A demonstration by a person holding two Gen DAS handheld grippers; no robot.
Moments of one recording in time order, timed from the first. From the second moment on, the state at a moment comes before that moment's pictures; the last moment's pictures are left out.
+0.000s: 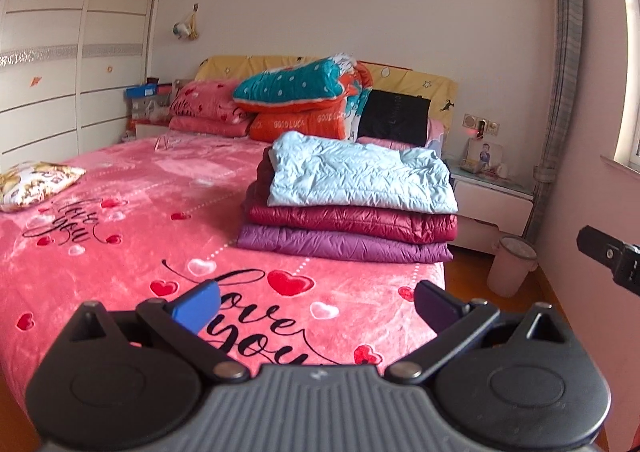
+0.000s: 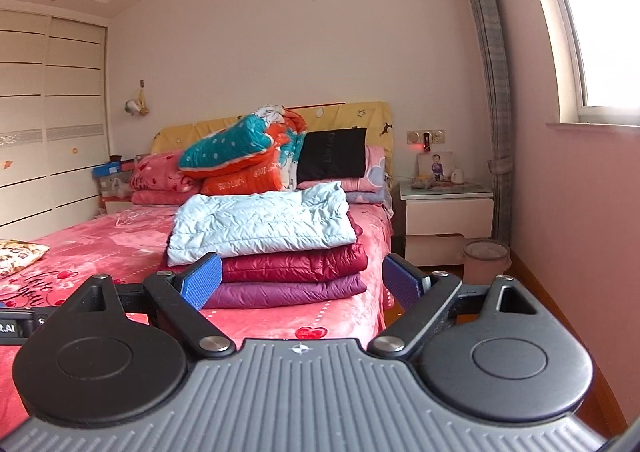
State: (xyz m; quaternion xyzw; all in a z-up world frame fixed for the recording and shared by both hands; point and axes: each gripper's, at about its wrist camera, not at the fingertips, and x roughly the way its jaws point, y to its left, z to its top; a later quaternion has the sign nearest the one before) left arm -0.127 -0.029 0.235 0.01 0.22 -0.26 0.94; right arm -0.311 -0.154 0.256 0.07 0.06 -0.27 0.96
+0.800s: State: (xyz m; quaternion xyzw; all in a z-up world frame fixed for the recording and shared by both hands) left arm -0.130 -0.019 0.227 0.04 0.21 -0.23 0.95; right arm -0.307 -0.136 0.250 0.06 0.08 -0.27 0.96
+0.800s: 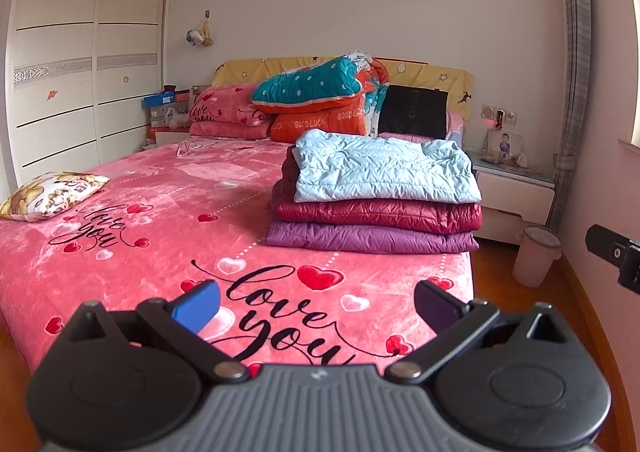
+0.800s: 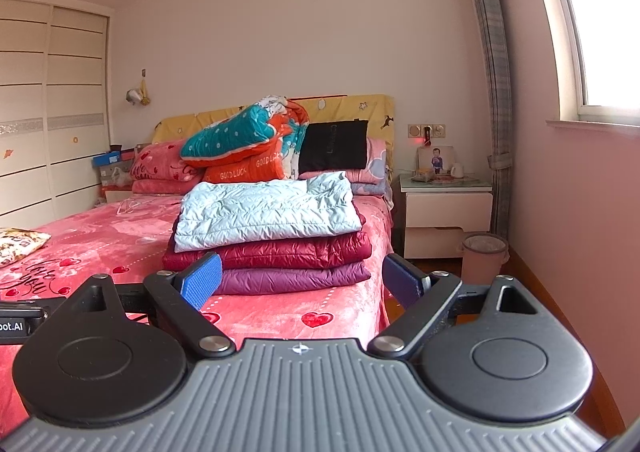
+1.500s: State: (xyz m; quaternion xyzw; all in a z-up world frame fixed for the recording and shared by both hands) left arm -0.129 -0.019 0.222 0.05 0.21 -0.21 0.95; right arm -0.296 -0.149 0.240 0.07 0.10 -0.27 0.96
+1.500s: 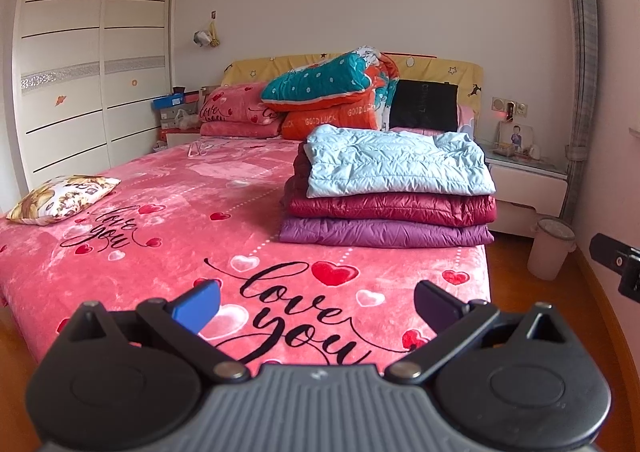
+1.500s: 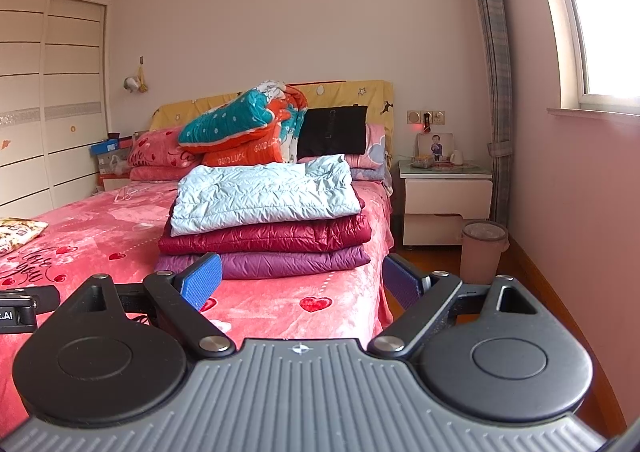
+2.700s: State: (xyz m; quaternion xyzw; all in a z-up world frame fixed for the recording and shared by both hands) left arm -0.128 -0.030 0.214 0.07 0.22 -0.21 0.95; right arm -0.284 -0.158 0.232 0.08 0.11 -0.26 0.96
